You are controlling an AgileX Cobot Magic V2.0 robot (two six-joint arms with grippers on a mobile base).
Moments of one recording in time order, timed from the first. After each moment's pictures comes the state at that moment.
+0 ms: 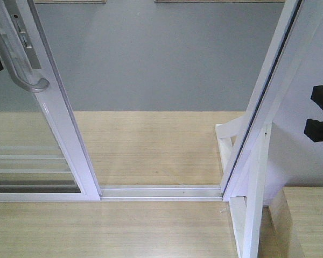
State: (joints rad) left arm 0.01 1.12 -0.78 -0.30 0.16 0.13; right arm 0.19 0.73 -0.59 -0.07 0.25 0.03
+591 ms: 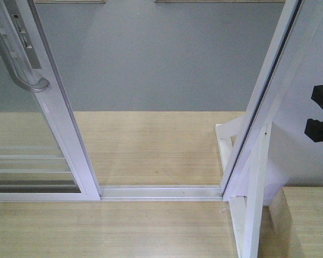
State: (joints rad) left arm 0.01 1.02 -0.78 -0.18 0.28 0.13; right arm 0.19 0.73 -0.59 -0.07 0.25 0.03
